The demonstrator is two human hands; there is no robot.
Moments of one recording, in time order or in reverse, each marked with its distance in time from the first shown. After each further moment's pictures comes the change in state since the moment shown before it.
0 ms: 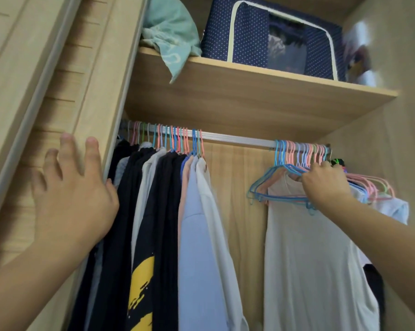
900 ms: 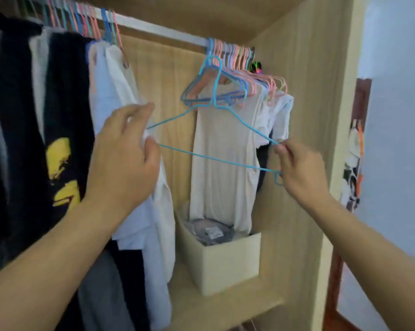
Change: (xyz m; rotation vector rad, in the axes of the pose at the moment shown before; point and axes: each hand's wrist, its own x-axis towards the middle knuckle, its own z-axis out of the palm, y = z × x) left_hand -0.147 0.149 -0.068 -0.800 -0.357 0.215; right_hand -0.277 0.080 0.007 1.031 0.077 0.241
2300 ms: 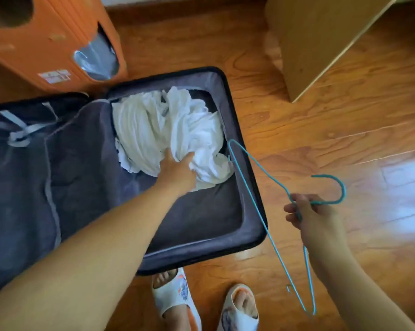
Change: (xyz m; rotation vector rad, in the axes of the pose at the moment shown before) left_hand -1.165 1.018 0.370 -0.478 -2.190 0.563; right_hand -1.147 0.470 -0.668 -0.421 0.737 2.123
